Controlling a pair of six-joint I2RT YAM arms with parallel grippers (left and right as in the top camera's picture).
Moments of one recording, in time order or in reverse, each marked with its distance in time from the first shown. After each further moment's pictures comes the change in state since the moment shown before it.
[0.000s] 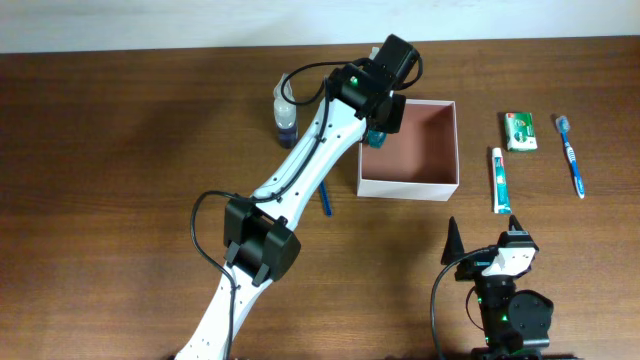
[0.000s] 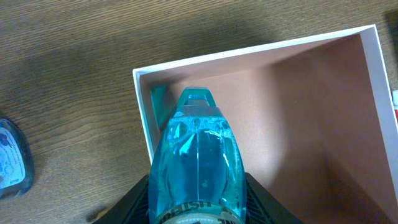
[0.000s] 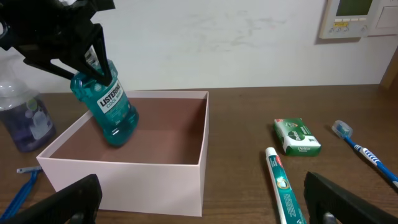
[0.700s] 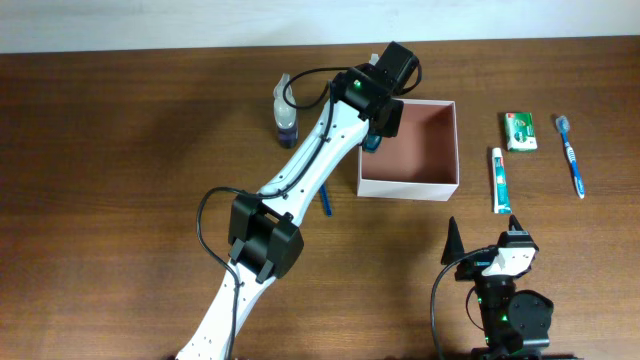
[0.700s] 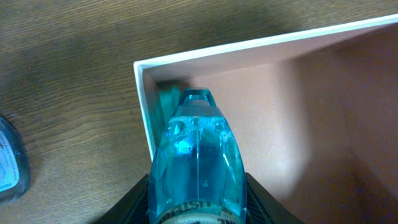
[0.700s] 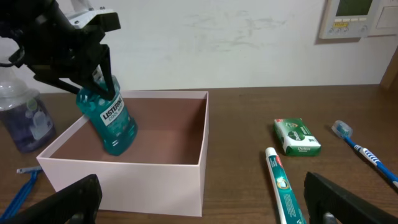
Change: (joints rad) left arm 0.002 0.047 0.000 0.004 -0.028 0.000; right arm 0.000 0.000 0.000 0.000 0.000 0.000
